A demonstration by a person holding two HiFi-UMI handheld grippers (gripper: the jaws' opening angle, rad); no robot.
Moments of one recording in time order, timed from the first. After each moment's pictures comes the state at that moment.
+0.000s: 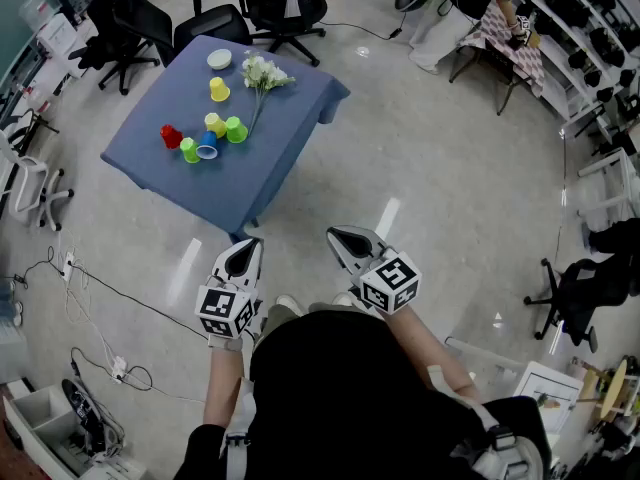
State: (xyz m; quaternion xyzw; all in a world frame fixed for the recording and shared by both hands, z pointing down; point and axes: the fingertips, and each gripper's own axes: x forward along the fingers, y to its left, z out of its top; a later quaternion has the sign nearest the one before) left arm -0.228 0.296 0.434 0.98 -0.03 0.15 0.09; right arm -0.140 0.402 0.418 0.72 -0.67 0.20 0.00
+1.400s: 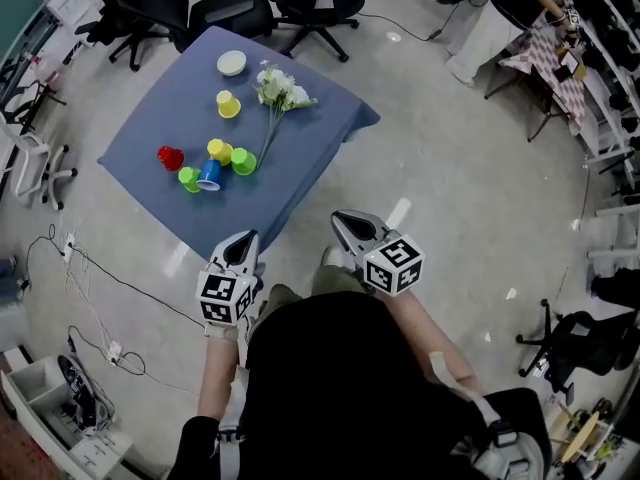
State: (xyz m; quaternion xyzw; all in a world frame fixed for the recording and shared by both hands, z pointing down) left arm -0.082 0.158 0.487 0.96 -0.09 0.25 0.10; right arm 0.045 0.256 0.463 0.67 -0.69 0.28 -0.01
